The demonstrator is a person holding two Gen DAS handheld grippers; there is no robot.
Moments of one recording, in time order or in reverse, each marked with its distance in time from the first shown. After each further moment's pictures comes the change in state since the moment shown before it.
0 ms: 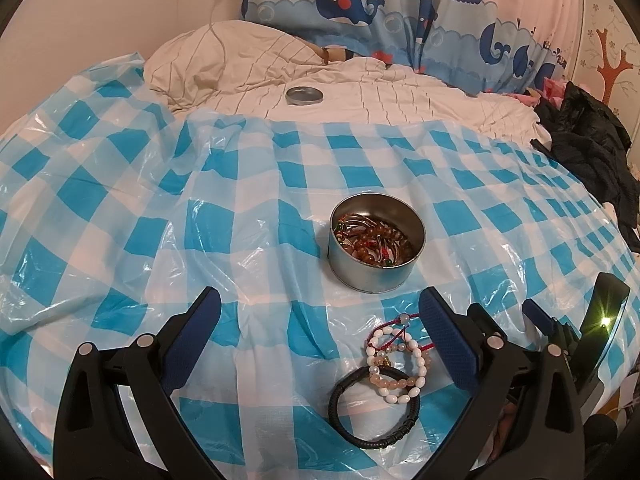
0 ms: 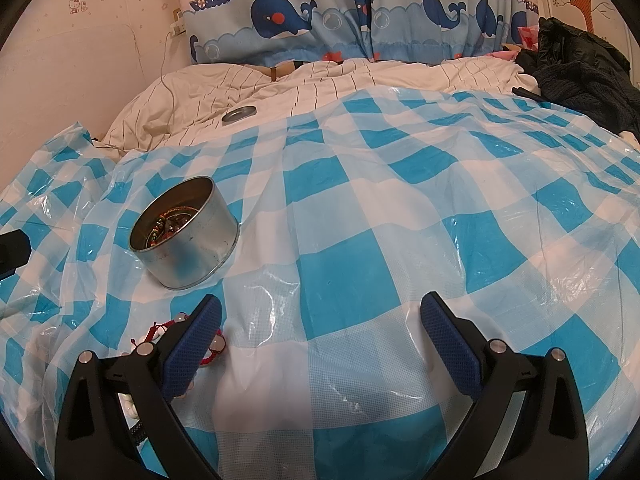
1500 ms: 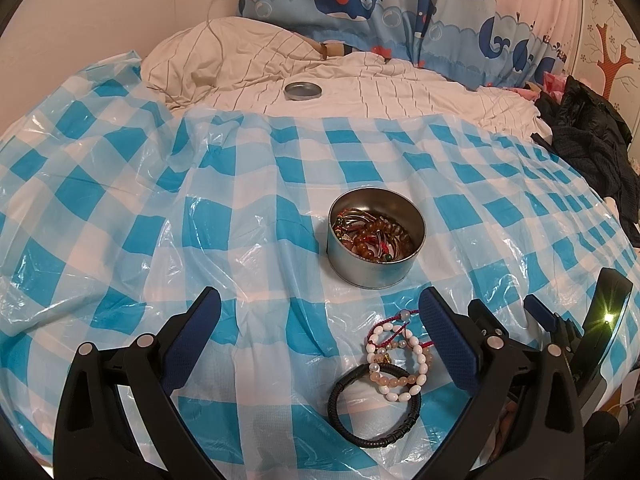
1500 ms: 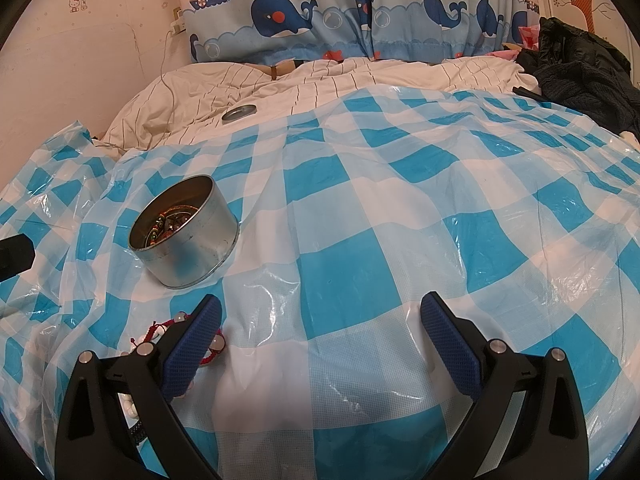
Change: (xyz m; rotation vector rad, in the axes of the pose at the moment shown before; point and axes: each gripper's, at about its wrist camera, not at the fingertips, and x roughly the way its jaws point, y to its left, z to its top) left arm 0.003 -0.004 0.005 0.002 0.007 0.002; right arm 0.001 0.000 0.001 0.000 0.004 0.000
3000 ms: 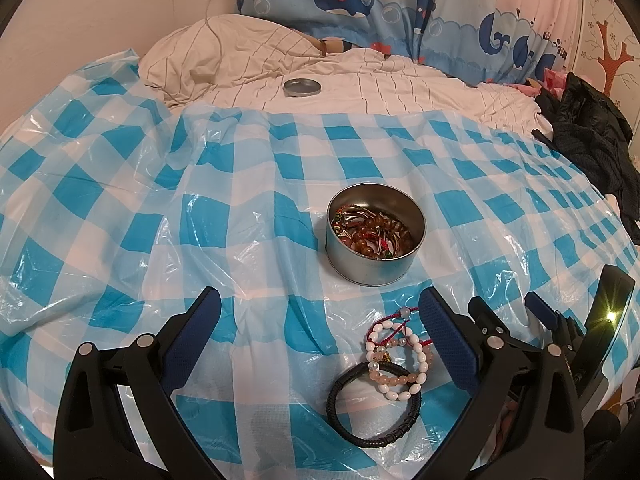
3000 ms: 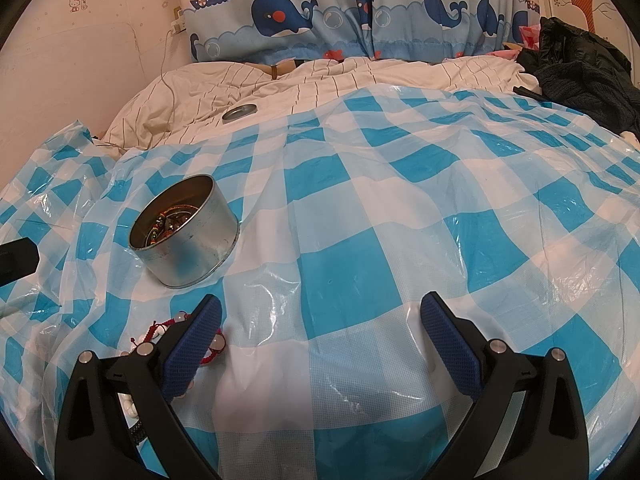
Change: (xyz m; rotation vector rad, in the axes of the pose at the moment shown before) left arm 0.002 -0.003 -0.001 0.006 0.010 0.001; right arm 0.001 0.000 0.000 0.000 0.004 0.000
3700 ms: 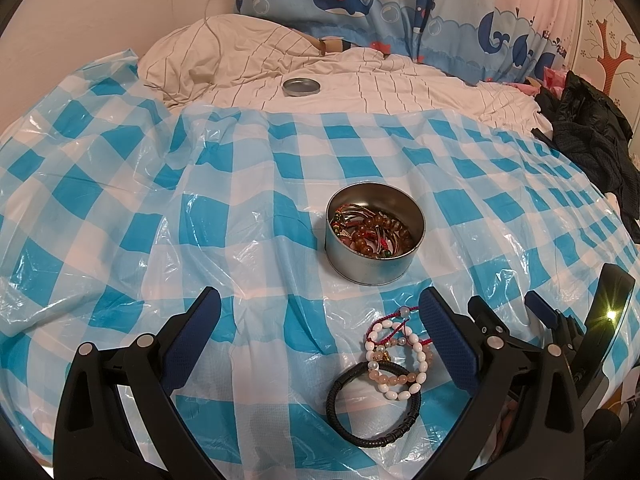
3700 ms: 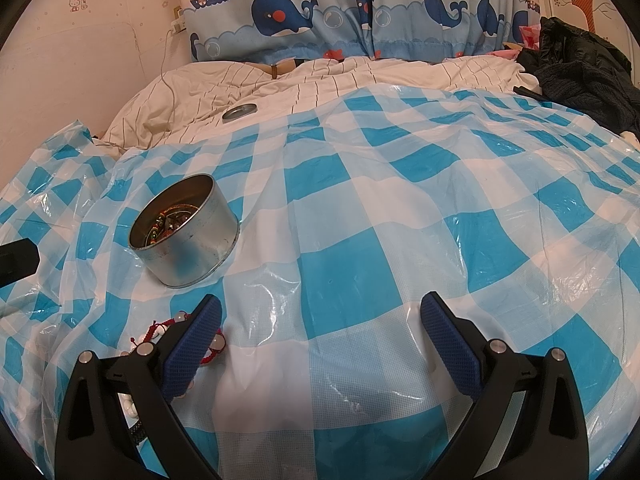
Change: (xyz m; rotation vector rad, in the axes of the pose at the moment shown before) left arm 0.003 -0.003 0.004 0.004 0.003 0.001; right arm 0.001 0.000 0.000 0.000 0.001 0.000
